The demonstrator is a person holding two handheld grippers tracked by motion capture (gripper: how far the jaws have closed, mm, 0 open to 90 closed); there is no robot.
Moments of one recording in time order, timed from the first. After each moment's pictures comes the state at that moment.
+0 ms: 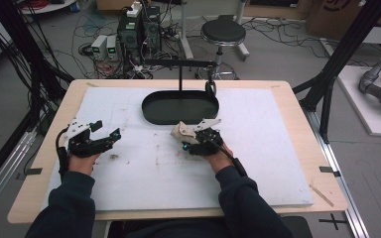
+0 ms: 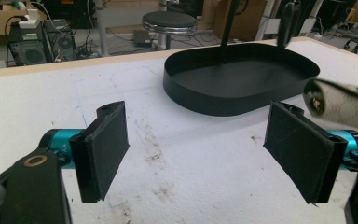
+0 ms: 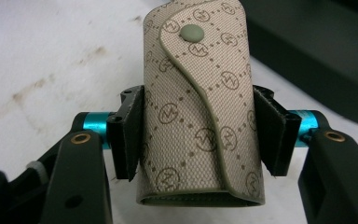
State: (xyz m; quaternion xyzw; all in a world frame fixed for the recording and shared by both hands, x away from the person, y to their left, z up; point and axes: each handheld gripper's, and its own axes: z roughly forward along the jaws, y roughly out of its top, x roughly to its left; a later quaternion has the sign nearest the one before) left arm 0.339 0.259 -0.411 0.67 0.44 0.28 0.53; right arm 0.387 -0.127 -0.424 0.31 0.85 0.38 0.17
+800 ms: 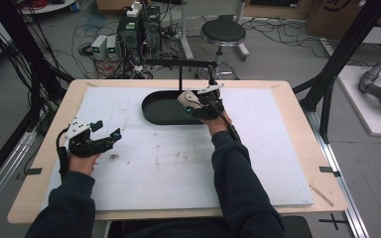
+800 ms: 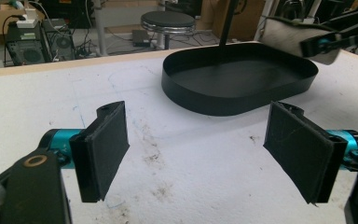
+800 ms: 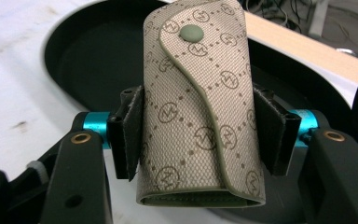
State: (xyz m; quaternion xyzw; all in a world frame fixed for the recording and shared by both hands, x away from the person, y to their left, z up) left arm 0.340 0.259 -0.412 0.67 0.44 0.28 0.53; right arm 0.488 -0.127 -0.393 0.38 0.82 0.38 0.20
